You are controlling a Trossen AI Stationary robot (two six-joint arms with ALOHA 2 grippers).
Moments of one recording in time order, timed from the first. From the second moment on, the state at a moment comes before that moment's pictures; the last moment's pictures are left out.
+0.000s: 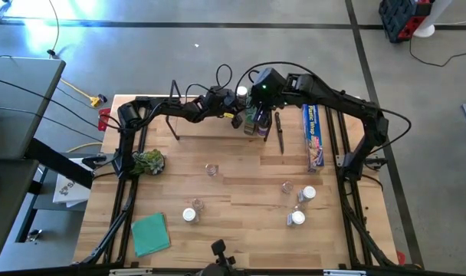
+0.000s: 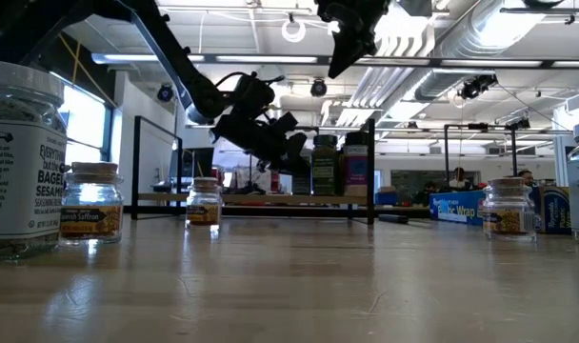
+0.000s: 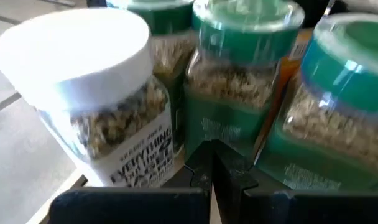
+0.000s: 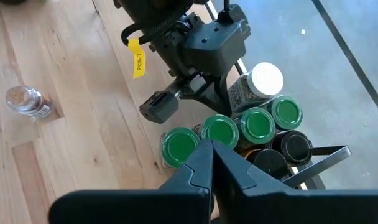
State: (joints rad) left arm 0.57 2.04 1.17 0.44 0.13 0.06; right arm -0.35 1.72 1.84 -1.06 0.18 -0.06
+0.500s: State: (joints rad) left arm 0.54 1.76 1.13 0.22 0.10 0.15; right arm -0.35 1.73 1.65 -0.82 0.00 -0.17
